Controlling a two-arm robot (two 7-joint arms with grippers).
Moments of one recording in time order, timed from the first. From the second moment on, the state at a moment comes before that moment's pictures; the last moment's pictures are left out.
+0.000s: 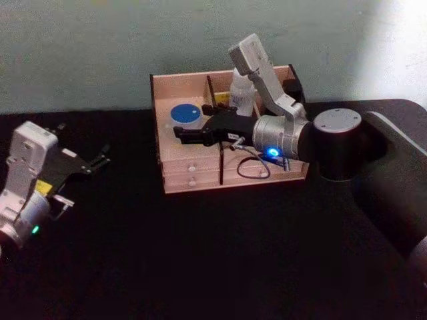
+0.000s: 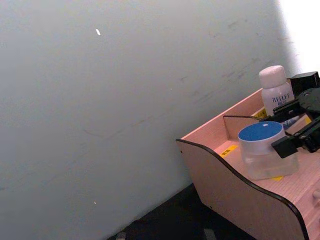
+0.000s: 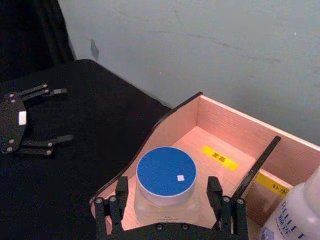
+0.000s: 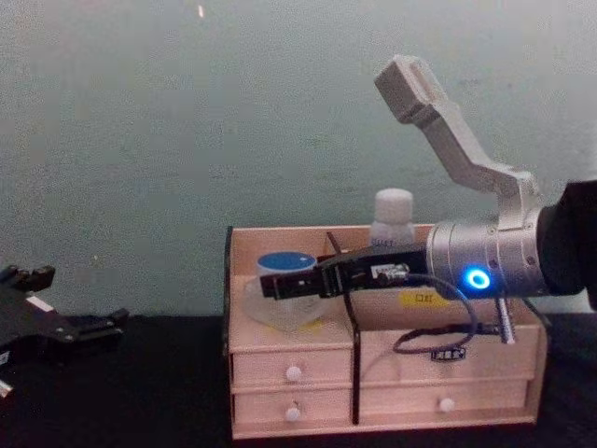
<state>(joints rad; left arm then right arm) -0.20 0.60 0.45 -1.41 -0.25 -0.12 0.03 0.69 0.19 -0.59 -1.02 0.35 0.27 0.51</state>
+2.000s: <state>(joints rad) -0.20 0.60 0.45 -1.41 -0.25 -0.12 0.03 0.13 0.48 -0.21 -1.49 0.35 0.28 0.02</state>
